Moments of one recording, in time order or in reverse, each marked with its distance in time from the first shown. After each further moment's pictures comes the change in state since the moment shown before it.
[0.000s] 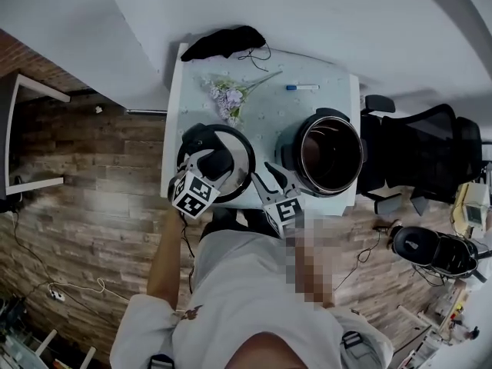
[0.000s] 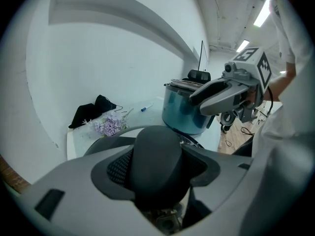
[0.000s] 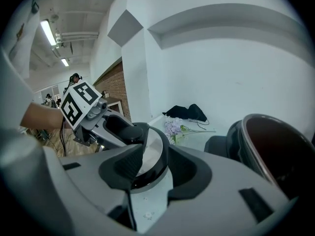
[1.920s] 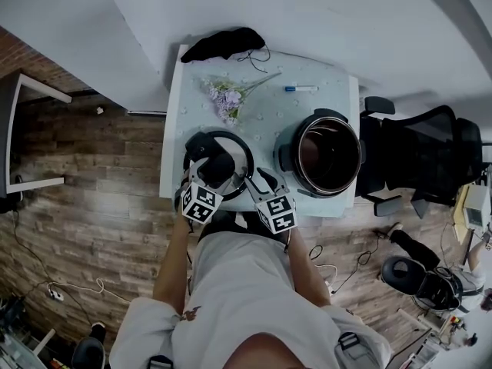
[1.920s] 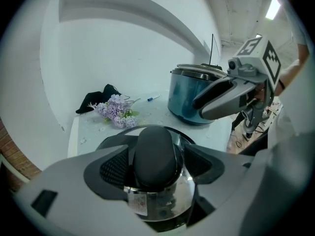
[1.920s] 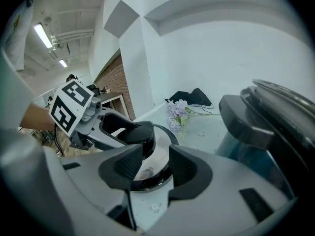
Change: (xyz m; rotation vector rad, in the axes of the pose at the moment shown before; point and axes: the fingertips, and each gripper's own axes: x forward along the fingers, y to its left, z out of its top) left arm 0.024 -0.013 -0.048 -0.068 0.038 0.125; right arm 0.026 0.010 -0.056 0.050 0.088 0.053
